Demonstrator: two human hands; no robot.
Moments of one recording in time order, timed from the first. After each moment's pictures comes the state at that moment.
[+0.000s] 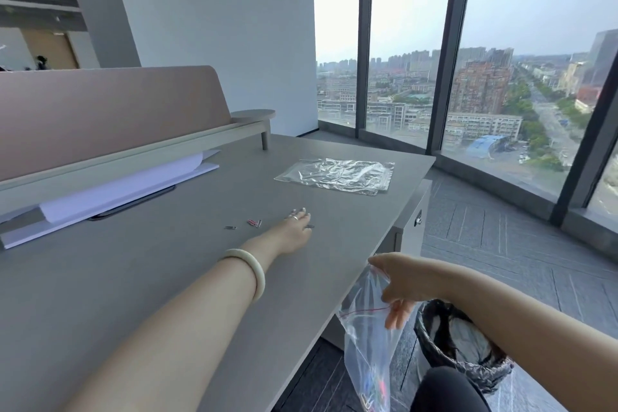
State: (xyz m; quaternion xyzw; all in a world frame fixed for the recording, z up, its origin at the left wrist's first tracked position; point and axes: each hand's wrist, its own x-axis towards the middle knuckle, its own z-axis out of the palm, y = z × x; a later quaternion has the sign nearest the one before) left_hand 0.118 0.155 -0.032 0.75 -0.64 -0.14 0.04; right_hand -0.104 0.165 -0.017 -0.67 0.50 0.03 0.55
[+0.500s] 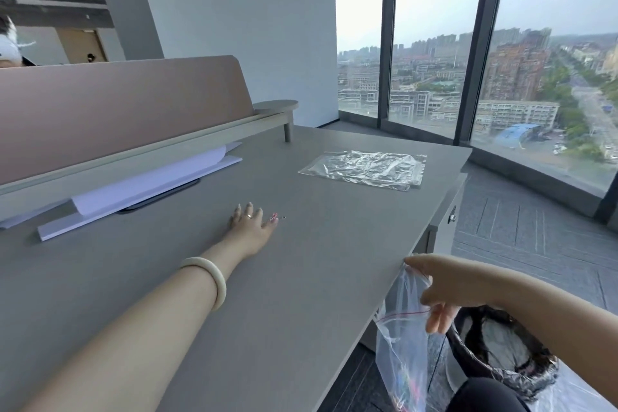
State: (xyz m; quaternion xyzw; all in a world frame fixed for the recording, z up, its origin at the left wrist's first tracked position) left_hand 0.230 0.179 -0.057 0.86 -0.50 -0.08 0.12; right_hand -0.099 0.156 -0.015 -0.72 0.47 -0.01 0.51
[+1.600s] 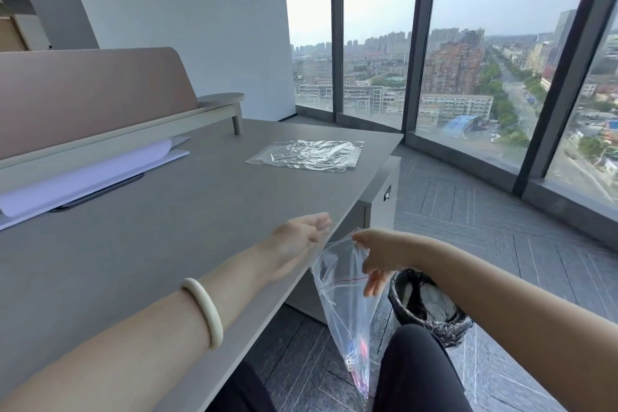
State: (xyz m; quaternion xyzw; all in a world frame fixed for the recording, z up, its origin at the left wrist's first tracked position) left_hand 0.025 0.231 -0.030 0.56 -0.53 -0.50 0.40; right_hand -0.129 0.170 -0.020 -0.63 0.50 -0.03 0.59
